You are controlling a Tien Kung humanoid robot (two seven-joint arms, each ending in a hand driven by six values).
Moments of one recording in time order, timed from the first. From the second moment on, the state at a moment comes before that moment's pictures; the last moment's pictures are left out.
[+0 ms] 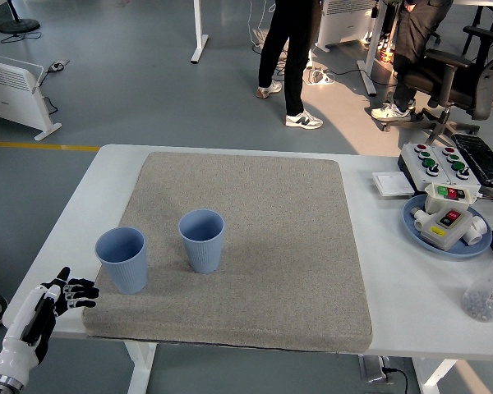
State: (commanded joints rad) left arm 0.18 0.29 -1.36 -1.51 1.09 0.07 -0.24; right arm 0.27 -0.15 0.62 0.23 -0.93 -0.15 -0.26
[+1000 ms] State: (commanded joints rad) left arm 0.02 0.28 -1.26 -1.38 1.12 0.06 -0.22; right arm 0.26 -0.15 0.61 0.23 -0.92 -0.15 -0.26
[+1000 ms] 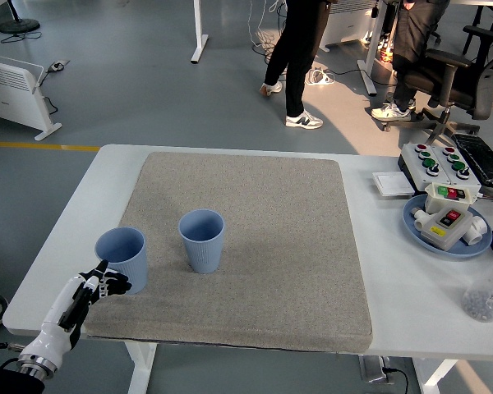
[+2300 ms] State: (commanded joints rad) left arm -0.17 0.29 -1.15 -1.19 1.07 0.06 -0.24; right arm 0.26 -0.15 0.61 0.24 -0.91 -0.15 -0.26
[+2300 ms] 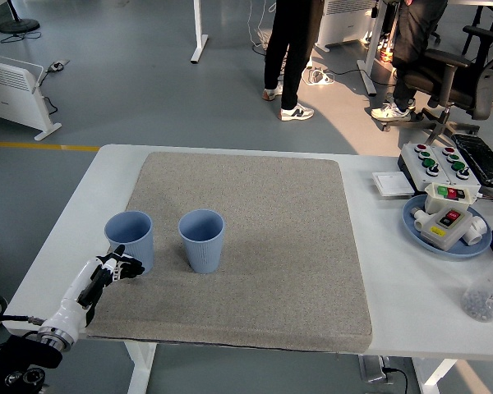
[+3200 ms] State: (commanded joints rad) left arm -0.37 0.29 -1.06 -0.99 1.00 0.05 -0.25; right arm 0.26 -0.15 0.61 0.24 -0.92 -0.15 -0.27
